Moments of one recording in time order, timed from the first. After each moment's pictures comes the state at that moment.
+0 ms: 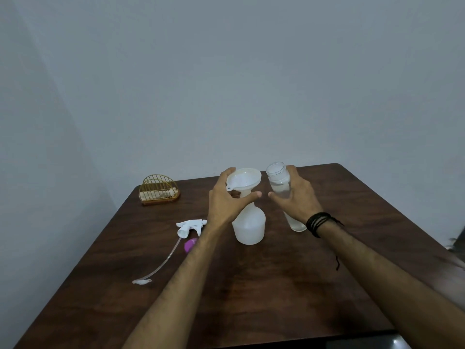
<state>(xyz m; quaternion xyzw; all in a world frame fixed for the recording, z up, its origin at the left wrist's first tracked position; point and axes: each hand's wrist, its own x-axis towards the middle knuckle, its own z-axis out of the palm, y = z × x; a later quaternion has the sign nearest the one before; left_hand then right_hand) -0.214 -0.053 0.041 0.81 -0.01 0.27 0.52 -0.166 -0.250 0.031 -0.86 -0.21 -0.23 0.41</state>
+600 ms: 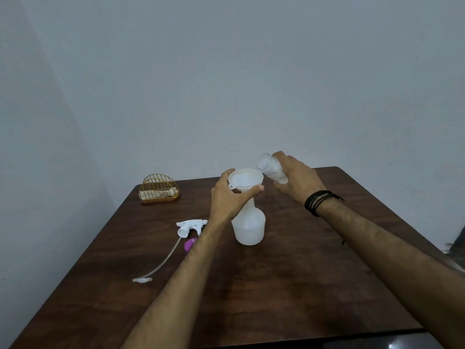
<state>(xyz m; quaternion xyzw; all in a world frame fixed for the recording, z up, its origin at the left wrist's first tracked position) -0.206 -0.055 0.047 0.82 0.03 0.25 0.52 -0.152 -0.249 0.077 -0.92 -0.24 -0.25 0.20</state>
